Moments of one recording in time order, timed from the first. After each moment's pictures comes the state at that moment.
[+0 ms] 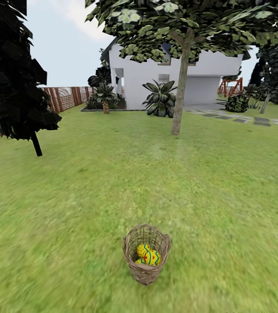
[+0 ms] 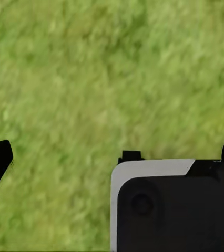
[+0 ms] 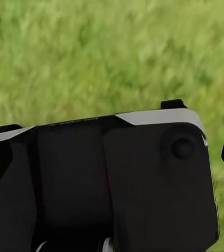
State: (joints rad) left arm -0.20 0.07 -0.16 -0.08 0.16 -0.28 0.02; right arm -0.06 0.12 -0.12 -0.38 -0.03 0.04 0.01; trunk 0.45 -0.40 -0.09
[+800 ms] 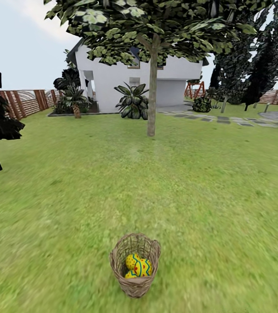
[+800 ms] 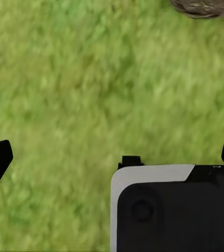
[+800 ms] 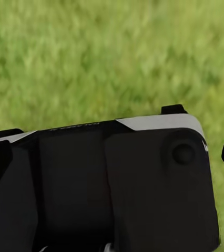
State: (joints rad) left arm -0.20 0.06 -0.16 -0.08 0.16 -0.28 0.02; right arm -0.06 0.12 -0.12 -0.38 -0.03 0.04 0.01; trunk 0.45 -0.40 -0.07
